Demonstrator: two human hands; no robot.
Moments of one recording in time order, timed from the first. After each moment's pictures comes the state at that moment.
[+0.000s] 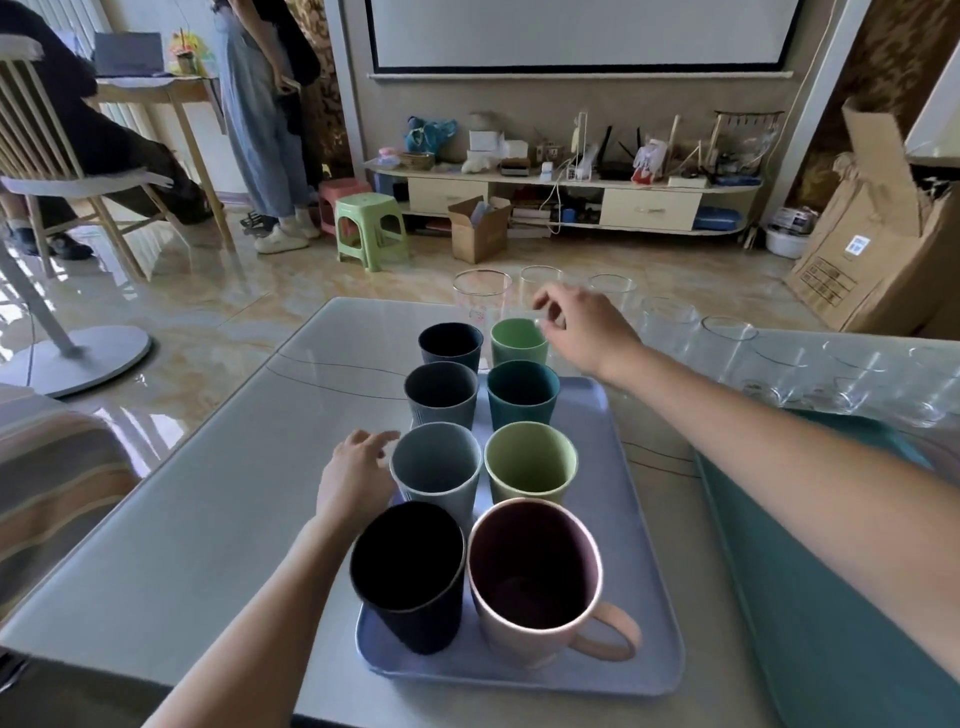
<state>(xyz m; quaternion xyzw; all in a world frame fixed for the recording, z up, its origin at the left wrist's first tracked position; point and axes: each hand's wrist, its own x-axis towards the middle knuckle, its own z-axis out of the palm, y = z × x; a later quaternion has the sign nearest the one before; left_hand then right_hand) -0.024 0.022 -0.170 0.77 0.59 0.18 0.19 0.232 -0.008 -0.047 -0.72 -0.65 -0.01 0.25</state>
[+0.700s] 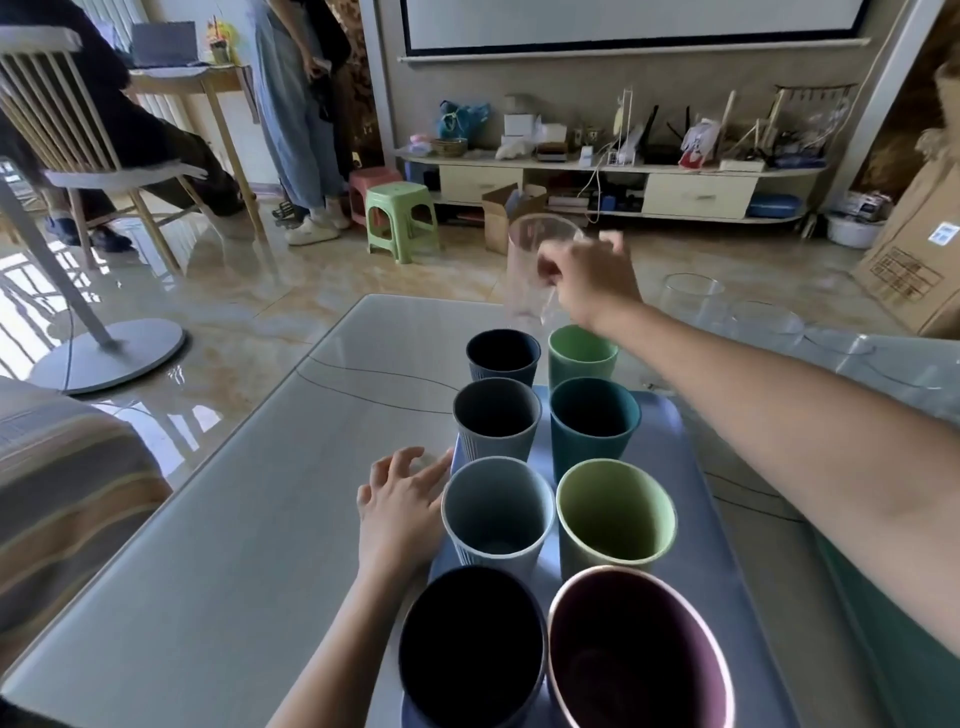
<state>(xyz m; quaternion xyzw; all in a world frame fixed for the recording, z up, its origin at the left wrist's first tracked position) -0.020 0.040 -0.194 0.78 0.58 0.17 0.15 0.224 0.119 -0.052 -0.69 -0.66 -0.18 0.23</state>
